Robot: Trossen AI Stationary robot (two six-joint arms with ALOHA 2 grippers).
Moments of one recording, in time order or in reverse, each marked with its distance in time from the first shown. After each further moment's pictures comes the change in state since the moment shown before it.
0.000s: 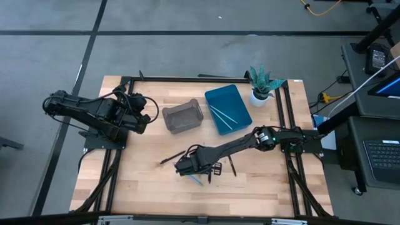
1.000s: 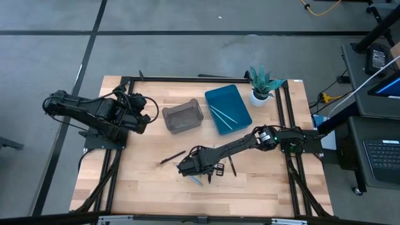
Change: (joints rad) left arm 0.000 0.000 0.000 -0.004 0.002 0.001; right arm 0.002 -0.011 -0.122 0.071 -0.014 0.046
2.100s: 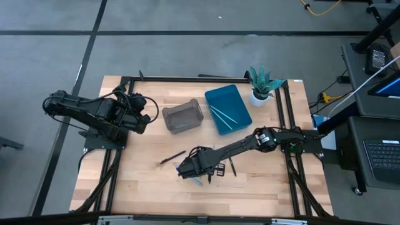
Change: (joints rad) left arm 0.000 0.000 0.000 0.001 0.005 -0.004; right arm 0.017 0.005 0.105 -0.131 0.047 0.009
